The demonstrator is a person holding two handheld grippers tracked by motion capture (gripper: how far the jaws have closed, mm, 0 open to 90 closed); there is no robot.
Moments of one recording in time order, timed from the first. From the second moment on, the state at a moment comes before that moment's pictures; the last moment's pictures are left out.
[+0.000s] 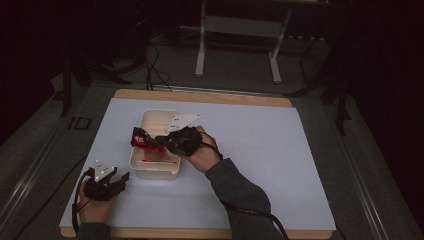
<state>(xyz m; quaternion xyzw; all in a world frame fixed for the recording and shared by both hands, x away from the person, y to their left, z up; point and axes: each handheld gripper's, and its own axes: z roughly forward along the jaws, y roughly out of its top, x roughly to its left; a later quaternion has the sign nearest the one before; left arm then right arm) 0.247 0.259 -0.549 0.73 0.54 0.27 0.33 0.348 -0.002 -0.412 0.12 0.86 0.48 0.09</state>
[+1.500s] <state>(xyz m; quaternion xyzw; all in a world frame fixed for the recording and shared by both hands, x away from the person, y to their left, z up) 0.246 0.259 -0.549 0.73 0.54 0.27 0.33 0.347 -0.019 -0.447 0.15 0.88 0.45 0.08</state>
